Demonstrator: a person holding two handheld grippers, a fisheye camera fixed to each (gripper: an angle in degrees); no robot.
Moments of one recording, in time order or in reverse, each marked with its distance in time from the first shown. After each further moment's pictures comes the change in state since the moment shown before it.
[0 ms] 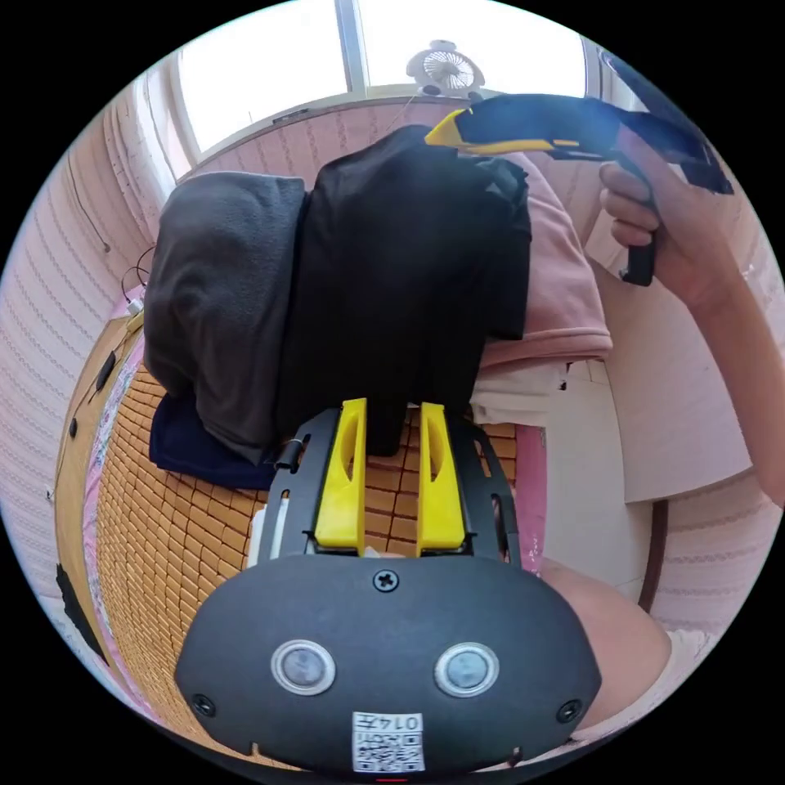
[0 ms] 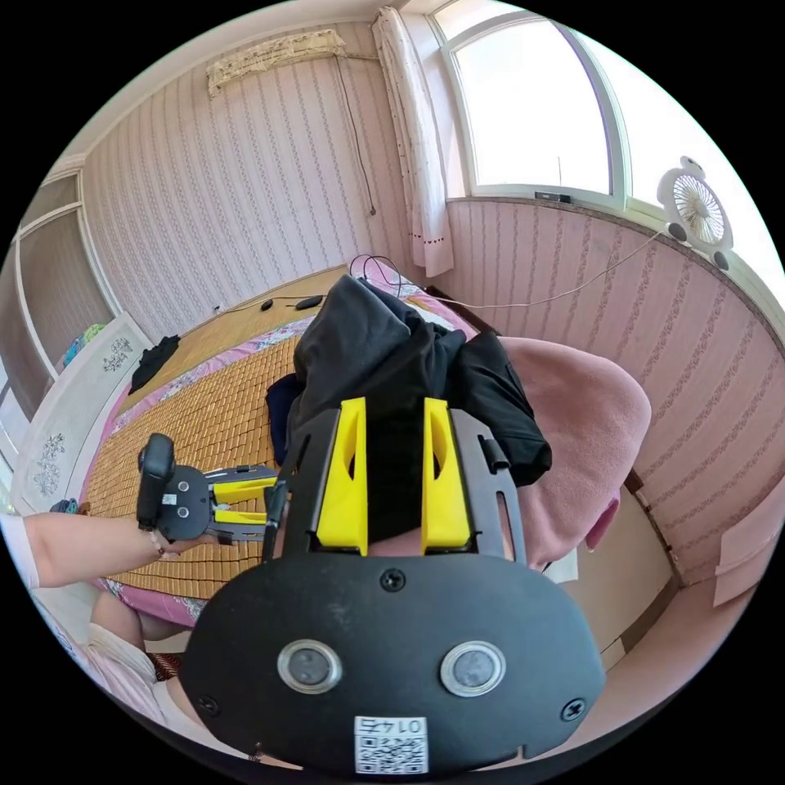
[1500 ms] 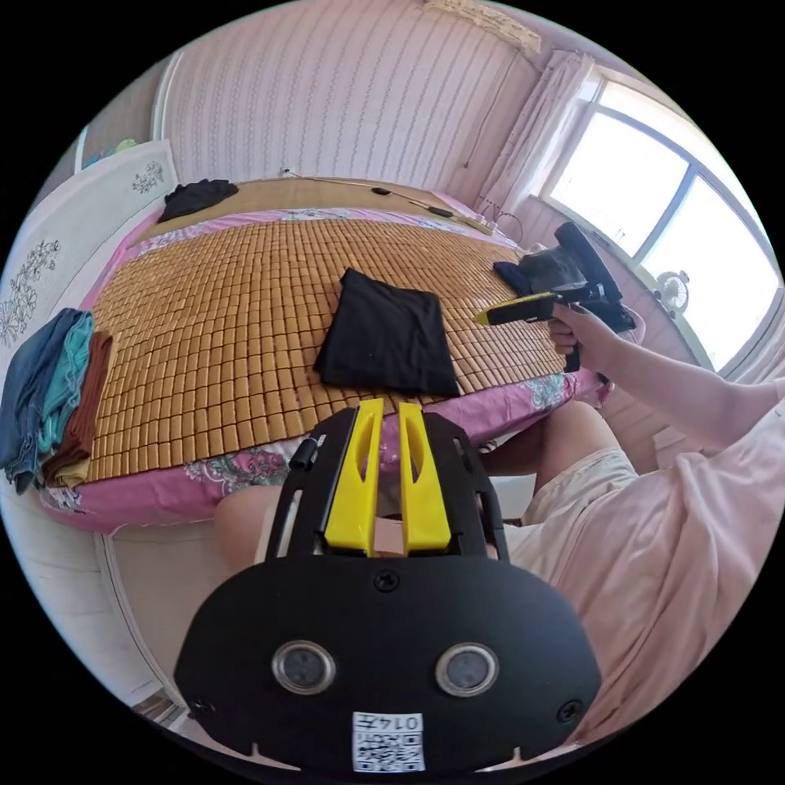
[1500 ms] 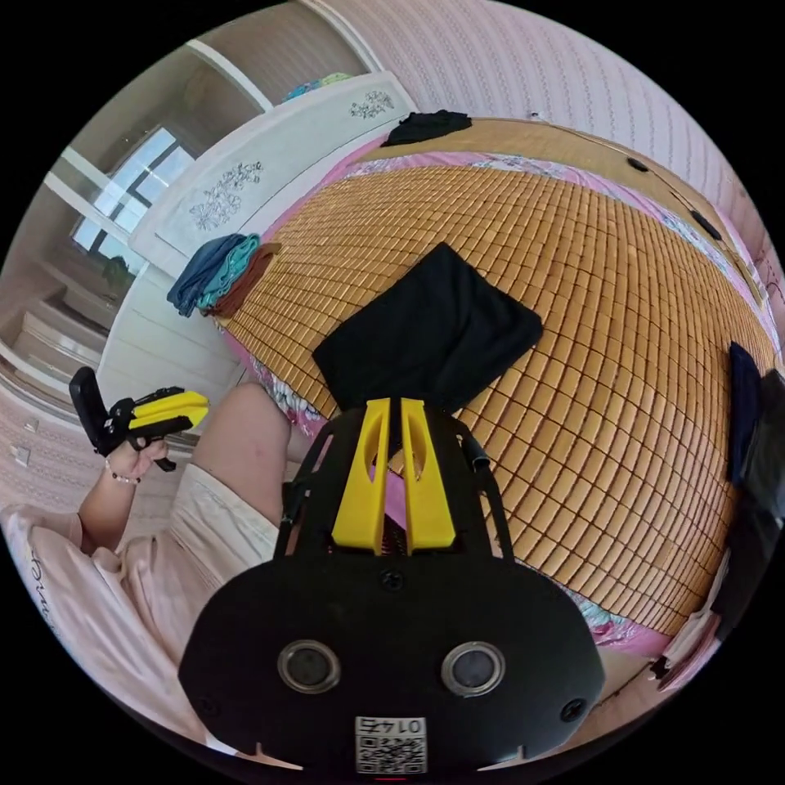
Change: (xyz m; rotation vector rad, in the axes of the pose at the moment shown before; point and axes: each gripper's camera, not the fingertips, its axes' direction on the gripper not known) left arm 0.009 0.704 -0.369 0.137 -0.203 -1.015; right arm -0.712 -0.008 0.134 -0.672 -0.572 -0.740
